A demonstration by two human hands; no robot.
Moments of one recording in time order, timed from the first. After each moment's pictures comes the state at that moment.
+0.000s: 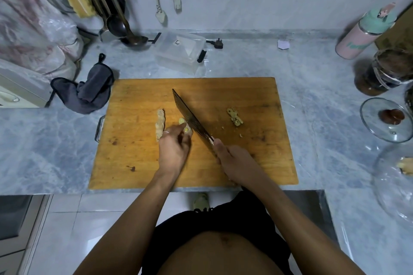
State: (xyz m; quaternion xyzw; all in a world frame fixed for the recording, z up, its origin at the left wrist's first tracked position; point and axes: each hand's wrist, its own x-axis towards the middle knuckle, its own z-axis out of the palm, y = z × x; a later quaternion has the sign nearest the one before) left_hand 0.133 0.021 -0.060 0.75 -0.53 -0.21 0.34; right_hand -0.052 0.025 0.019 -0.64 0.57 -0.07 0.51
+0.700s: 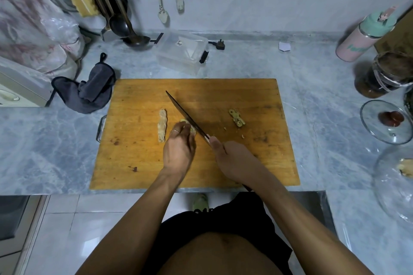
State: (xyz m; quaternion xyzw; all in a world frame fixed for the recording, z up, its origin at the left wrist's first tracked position) left_hand 0.129 0.020 -0.063 0.75 -0.60 -0.16 0.24; right_hand -0.037 0.019 0.038 -0.69 0.55 -0.01 0.47
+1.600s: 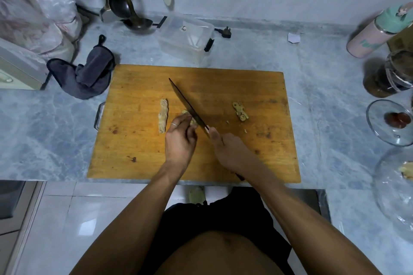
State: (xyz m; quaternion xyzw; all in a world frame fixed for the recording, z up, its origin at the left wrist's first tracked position) left_hand 0.126 0.021 -0.071 0.74 -0.55 -0.17 0.35; right_hand -0.024 0.009 0.022 -0.68 0.57 -0.02 0.47
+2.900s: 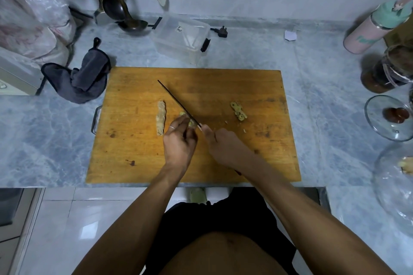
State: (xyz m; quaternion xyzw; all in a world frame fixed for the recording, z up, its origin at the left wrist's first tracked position) left_hand 0.125 0.019 -0.073 0.74 -0.54 -0.17 0.37; right_hand -0.013 -0.003 0.020 -0.70 0.55 -0.01 0.45
